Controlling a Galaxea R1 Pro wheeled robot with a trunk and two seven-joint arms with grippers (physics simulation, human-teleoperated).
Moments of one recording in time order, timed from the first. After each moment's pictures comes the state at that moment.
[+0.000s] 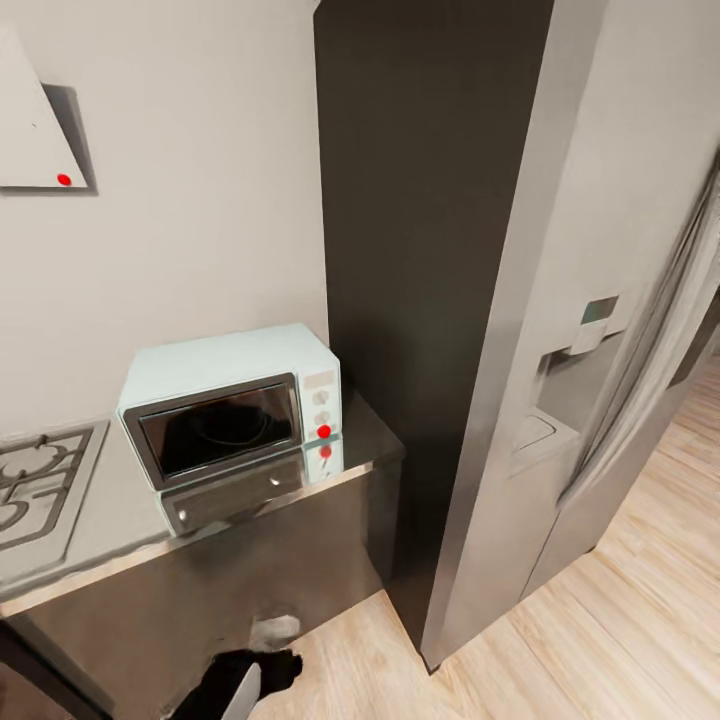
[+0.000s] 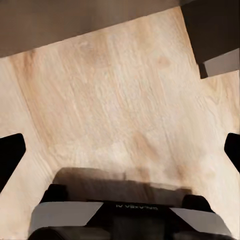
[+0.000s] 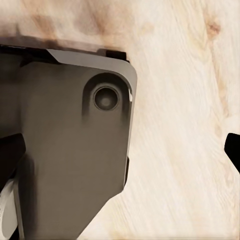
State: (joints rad) left arm -0.34 -0.08 -0.13 -0.71 0.34 0.50 0.20; right arm -0.19 -0.03 -0.14 0.03 0.23 -0.04 -0.01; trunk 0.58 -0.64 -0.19
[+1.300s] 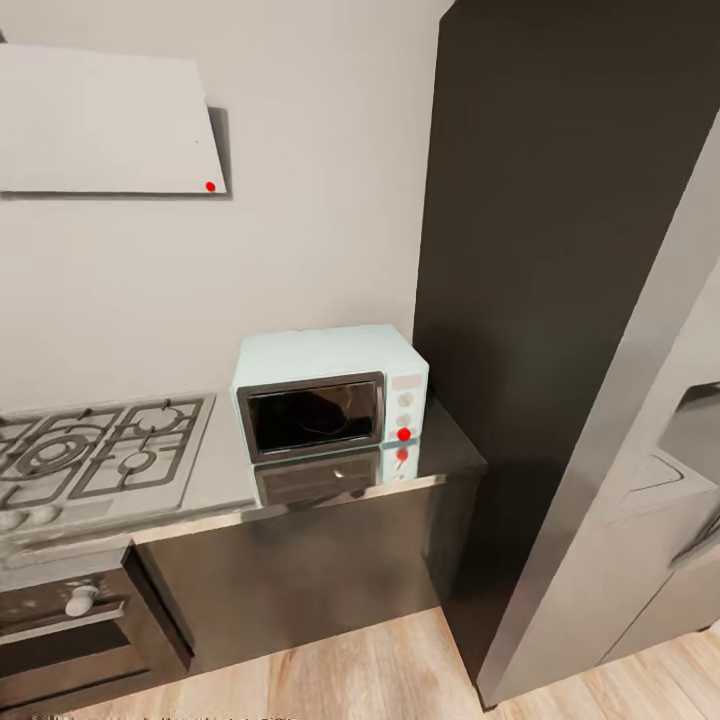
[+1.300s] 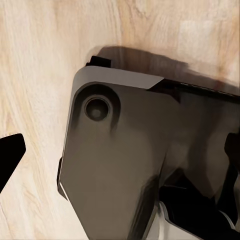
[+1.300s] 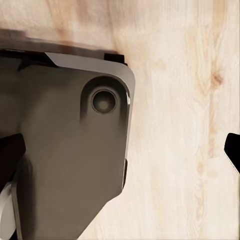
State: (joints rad) left arm -0.23 -0.01 -0.12 0.00 0.35 0.04 0.00; right arm -0.19 -0.03 -0.14 0.03 0.23 -0.04 -0.02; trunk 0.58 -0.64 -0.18
